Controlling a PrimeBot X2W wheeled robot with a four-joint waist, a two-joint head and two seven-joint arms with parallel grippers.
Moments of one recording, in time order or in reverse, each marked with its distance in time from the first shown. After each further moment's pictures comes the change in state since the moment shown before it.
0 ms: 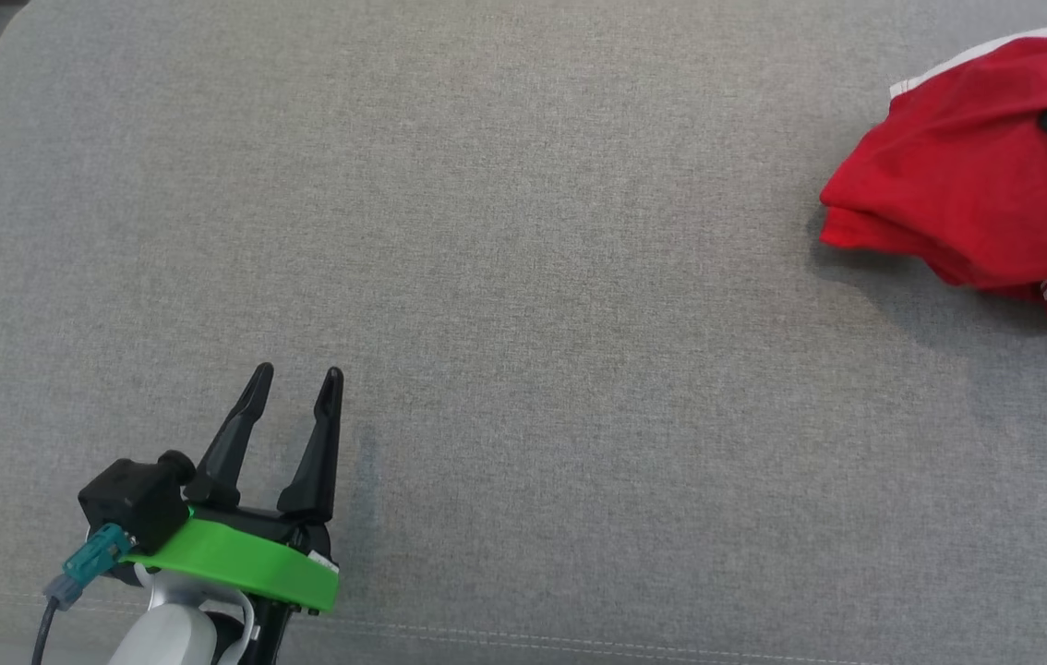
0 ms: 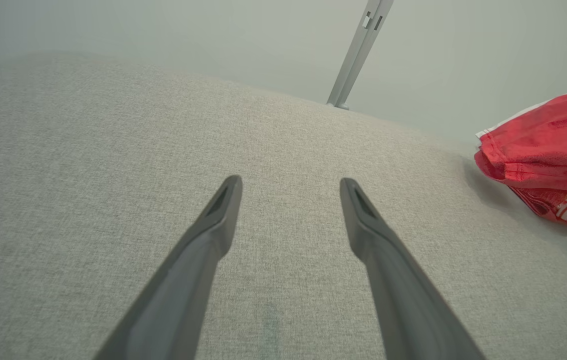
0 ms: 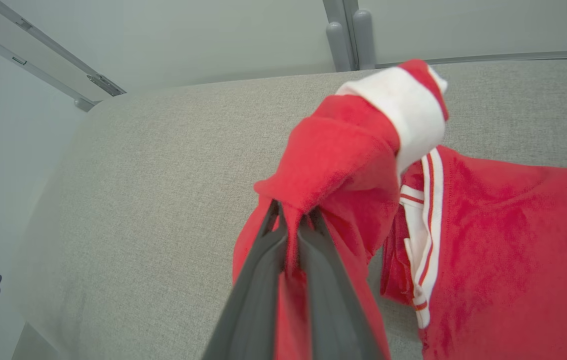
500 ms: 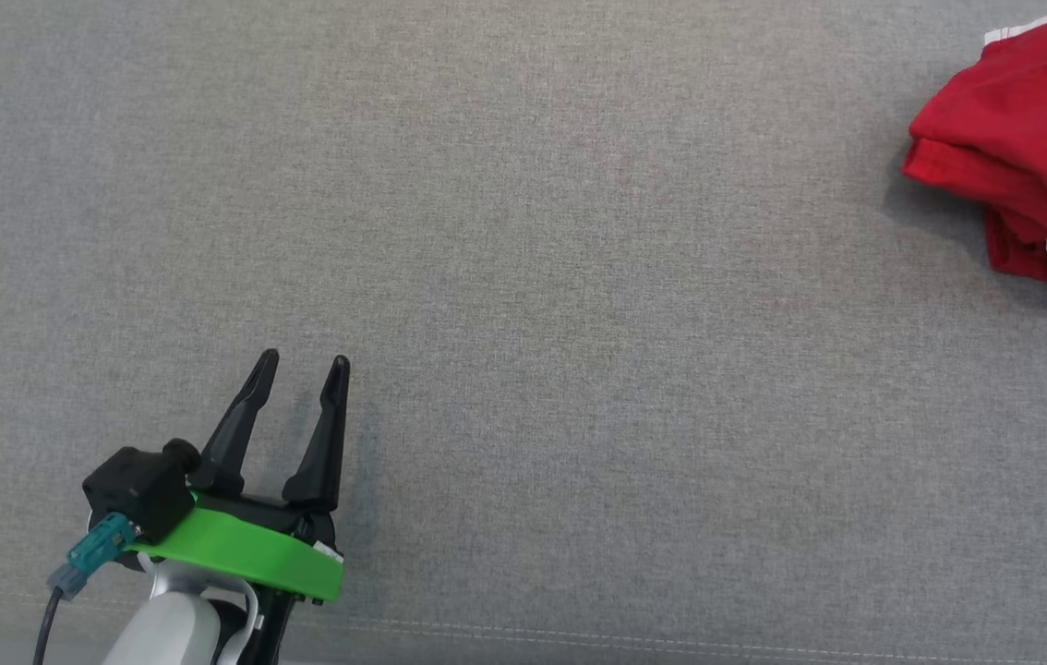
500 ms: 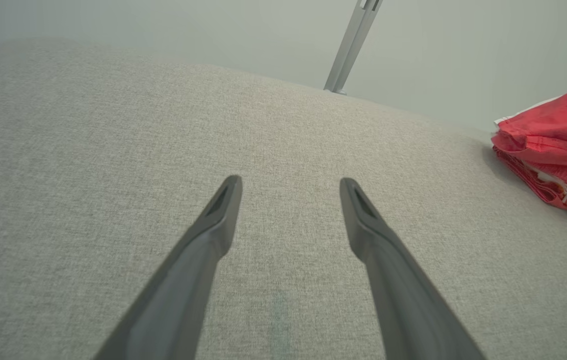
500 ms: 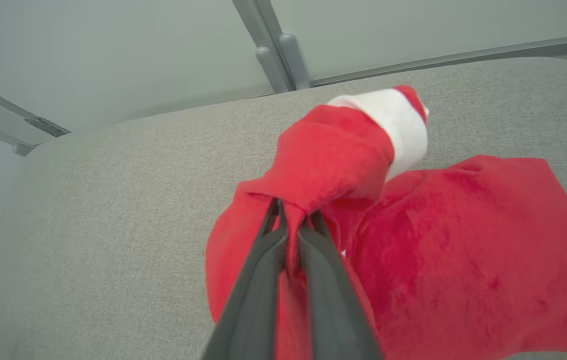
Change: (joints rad) left arm -0.018 0.001 -0.008 -0.005 0.015 -0.001 0.000; right arm -0.026 -0.063 -0.090 0.081 -0.018 -0.016 -0.010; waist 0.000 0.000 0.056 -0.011
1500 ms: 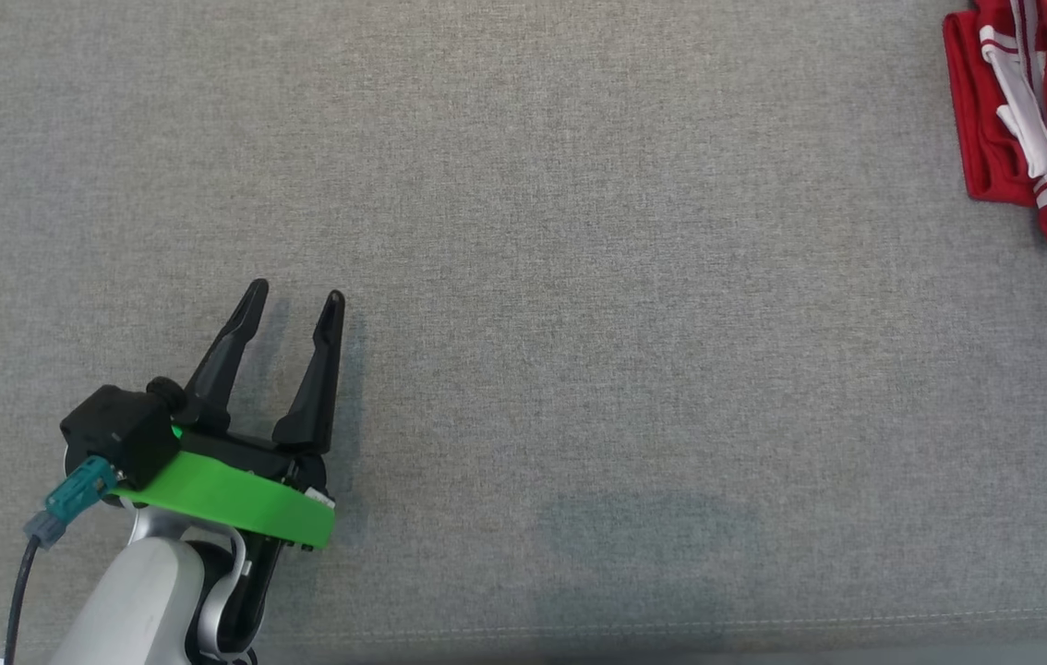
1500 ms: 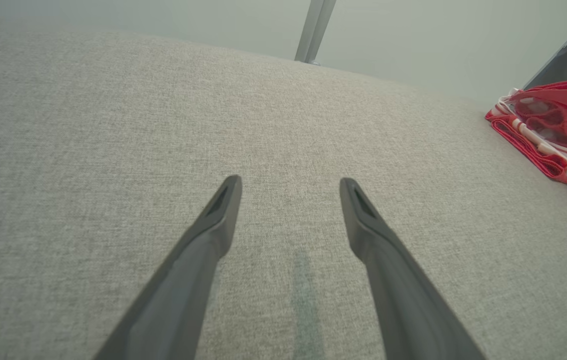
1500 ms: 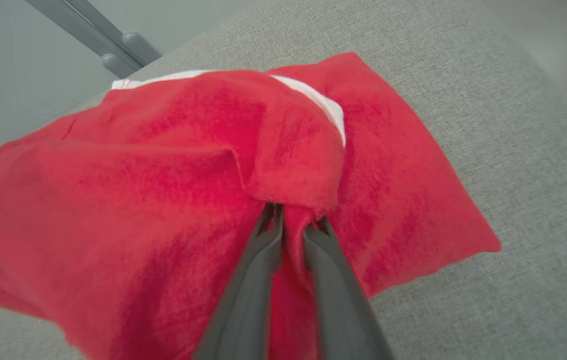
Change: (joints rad) left arm -0.097 0.022 0.000 -0.042 0.023 0.001 0.035; right arm 0.067 0.079 -0.127 0.227 -0.058 -0.001 -0.191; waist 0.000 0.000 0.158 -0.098
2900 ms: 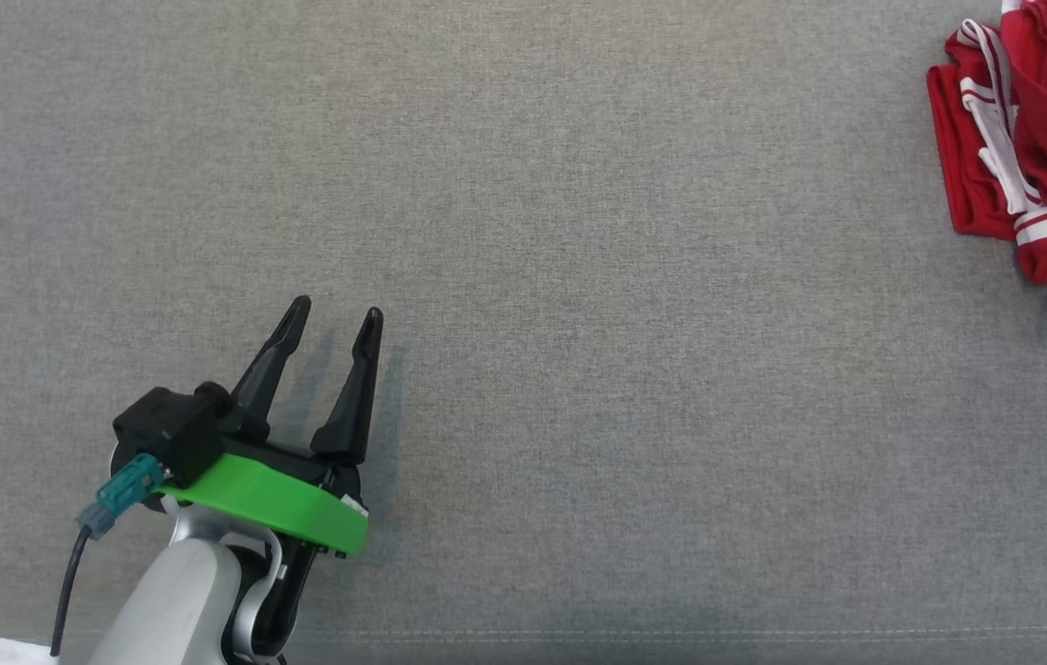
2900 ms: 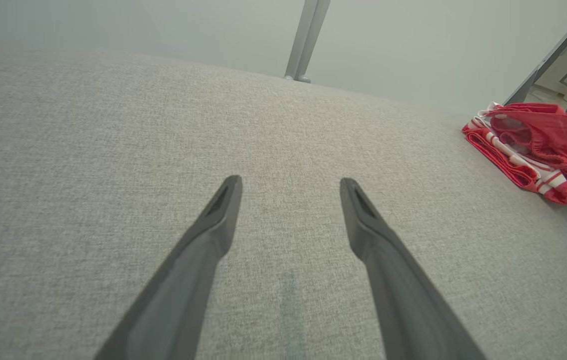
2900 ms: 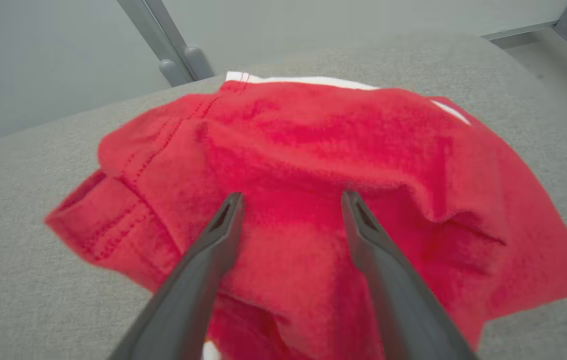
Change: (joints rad) left arm -0.015 -0.040 -0.043 0.061 -0.001 -0.009 0.001; right arm -0.019 0.128 0.133 0.025 -0.213 0.013 -0.221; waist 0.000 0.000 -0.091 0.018
